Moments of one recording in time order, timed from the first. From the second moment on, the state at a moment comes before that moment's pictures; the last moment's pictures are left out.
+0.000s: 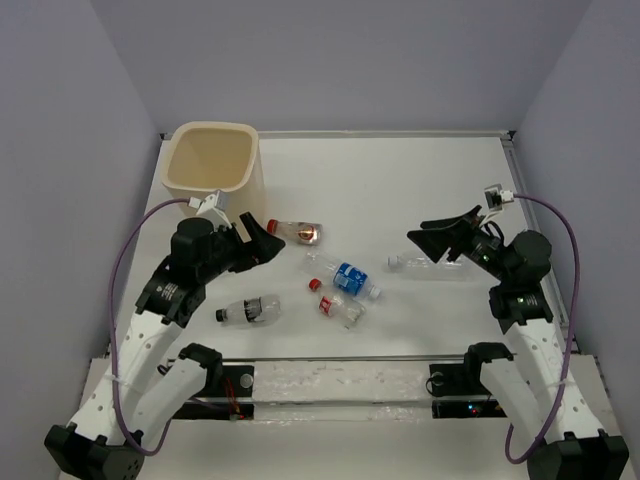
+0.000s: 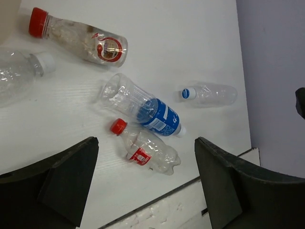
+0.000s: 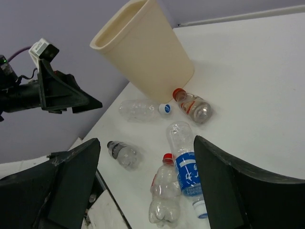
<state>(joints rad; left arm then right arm) -0.36 0.72 0.76 -0.47 0.22 -0.69 0.06 0.66 0.54 0.23 -0.77 0.69</state>
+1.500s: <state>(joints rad) -0.37 1.06 0.68 -0.94 0.00 -1.07 0.14 0.77 0.56 0.05 -0.76 0.58</state>
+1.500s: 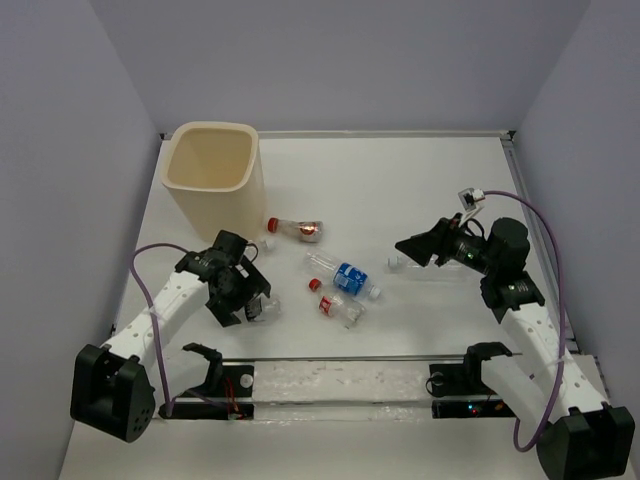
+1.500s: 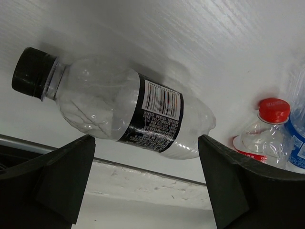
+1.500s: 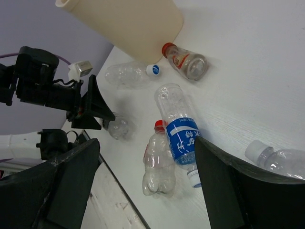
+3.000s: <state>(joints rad) -0.59 0.87 1.03 -0.53 -0.28 -0.84 0.53 1.13 0.76 -0.12 -0.48 0.39</state>
